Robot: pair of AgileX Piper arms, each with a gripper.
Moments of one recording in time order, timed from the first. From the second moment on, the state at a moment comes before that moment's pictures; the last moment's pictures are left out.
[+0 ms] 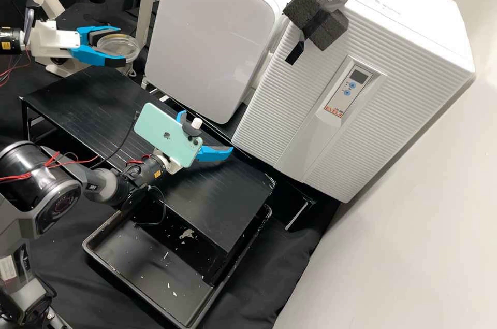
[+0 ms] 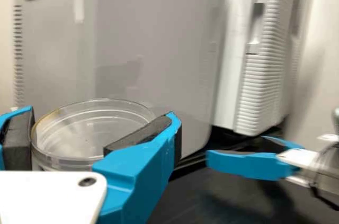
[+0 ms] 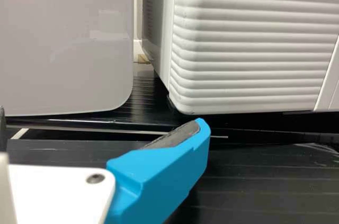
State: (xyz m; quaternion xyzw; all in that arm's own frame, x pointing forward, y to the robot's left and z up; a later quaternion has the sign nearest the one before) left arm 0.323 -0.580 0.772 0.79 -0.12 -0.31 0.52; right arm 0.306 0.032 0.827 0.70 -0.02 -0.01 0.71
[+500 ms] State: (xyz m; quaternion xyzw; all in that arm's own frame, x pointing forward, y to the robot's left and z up) left arm 0.353 -0.518 0.793 0.81 -0.06 -0.21 0.54; right arm 0.306 0.032 0.827 0.70 -0.02 -0.01 0.71
